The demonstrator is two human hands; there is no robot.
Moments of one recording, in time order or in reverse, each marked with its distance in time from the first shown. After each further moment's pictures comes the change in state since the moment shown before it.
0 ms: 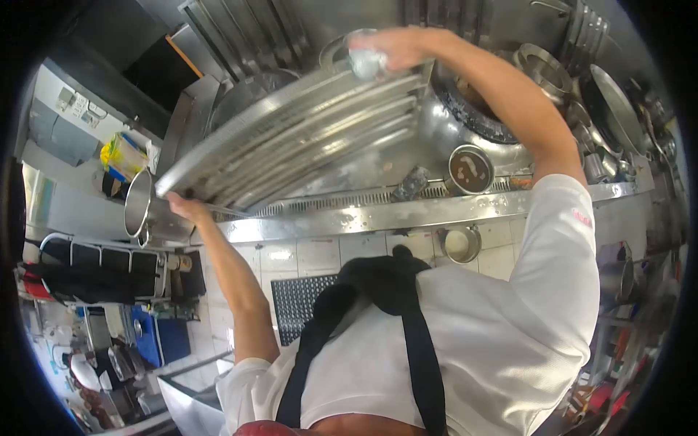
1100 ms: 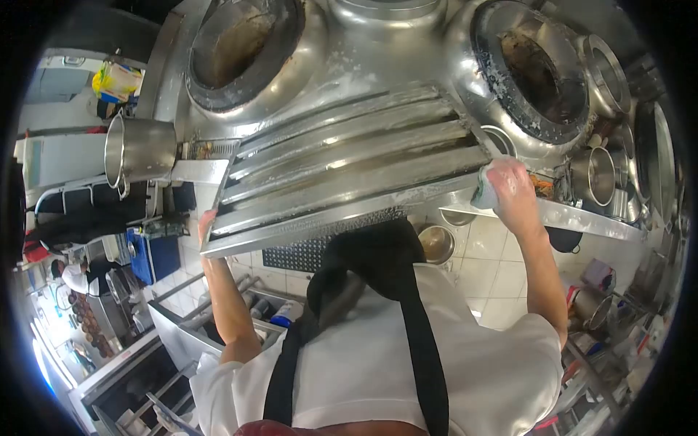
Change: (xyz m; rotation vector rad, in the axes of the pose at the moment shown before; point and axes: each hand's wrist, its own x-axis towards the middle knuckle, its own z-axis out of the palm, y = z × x) left_hand -0.150 0.048 -0.111 0.177 -0.251 -1.310; right_hand -0.251 0.055 0.216 -0.231 0.364 0.213
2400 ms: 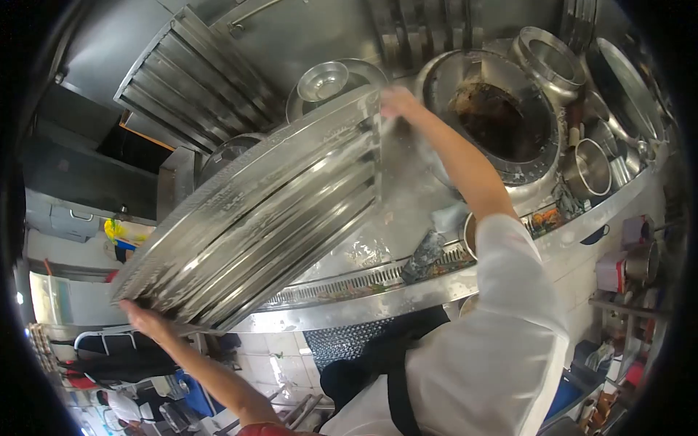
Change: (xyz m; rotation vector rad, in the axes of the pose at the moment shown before) left_hand 0.073 0.302 0.113 0.913 0.671 1.518; right_hand 0.386 0.309 0.183 1.402 0.255 0.635
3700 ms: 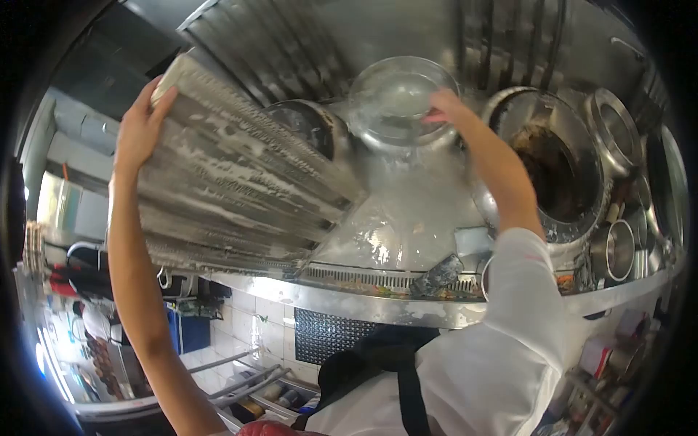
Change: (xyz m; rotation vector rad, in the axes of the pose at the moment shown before) left_hand 0.156 0.252 0.056 0.106 -0.507 0.283; right_hand -0.001 -0.080 0.084 -0.013 0.011 0.194
